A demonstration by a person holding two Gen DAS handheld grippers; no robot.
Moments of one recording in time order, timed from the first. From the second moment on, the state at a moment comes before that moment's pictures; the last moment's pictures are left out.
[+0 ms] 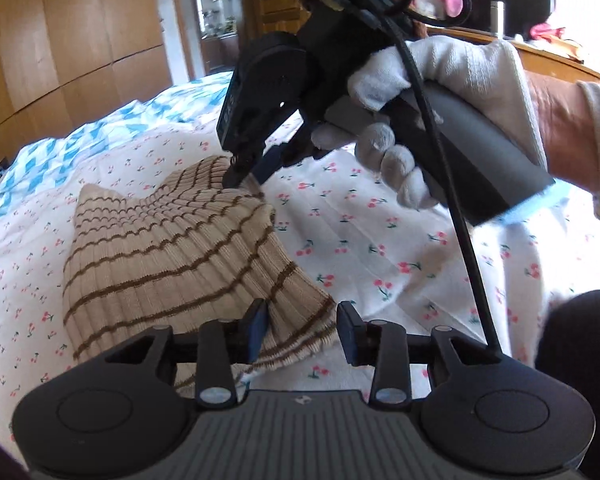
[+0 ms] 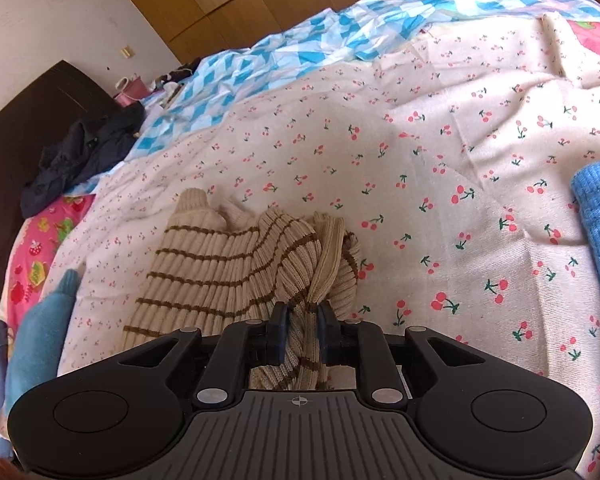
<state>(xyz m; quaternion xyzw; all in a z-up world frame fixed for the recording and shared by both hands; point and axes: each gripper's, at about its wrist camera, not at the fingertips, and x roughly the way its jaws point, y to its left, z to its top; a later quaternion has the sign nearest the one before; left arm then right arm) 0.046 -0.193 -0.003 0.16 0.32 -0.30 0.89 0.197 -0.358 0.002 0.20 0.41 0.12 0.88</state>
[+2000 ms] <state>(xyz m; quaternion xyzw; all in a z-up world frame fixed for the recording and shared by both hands) 0.166 -0.106 0.003 0.05 0.34 -0.18 0.92 0.185 -0.332 -0.002 0.16 0.38 0.07 0.91</state>
